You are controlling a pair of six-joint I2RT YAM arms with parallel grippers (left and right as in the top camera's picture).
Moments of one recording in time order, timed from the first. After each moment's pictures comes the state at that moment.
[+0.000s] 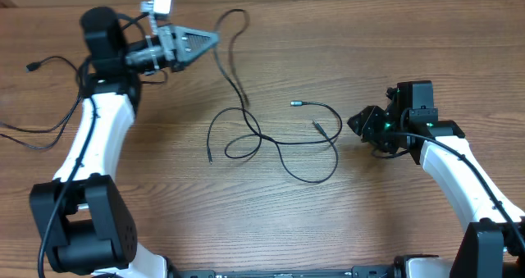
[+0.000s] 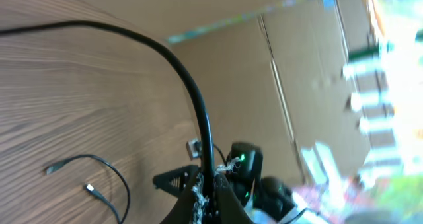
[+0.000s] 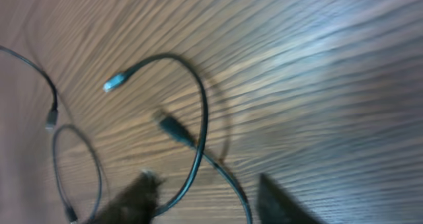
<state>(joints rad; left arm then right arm) 0.12 1.74 1.28 0.20 1.31 -0.98 0.03 1.48 0.88 -0.50 -0.36 0.59</state>
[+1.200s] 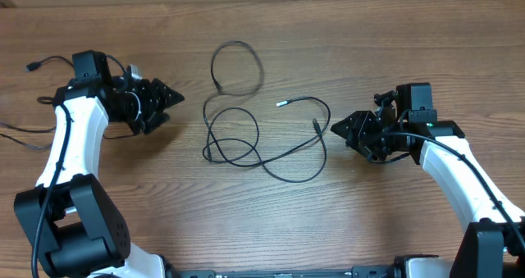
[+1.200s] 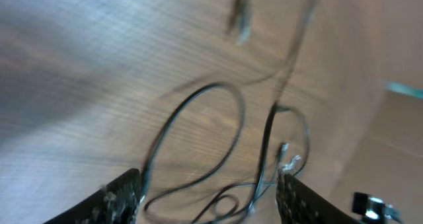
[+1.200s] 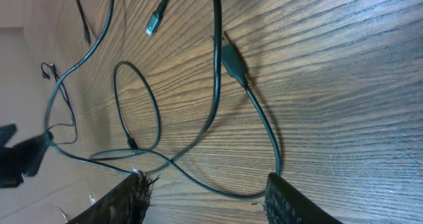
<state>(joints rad) 0.25 1.74 1.29 -0.87 0.63 -0.45 0.03 1.48 0.88 -0.57 -0.63 0.60</state>
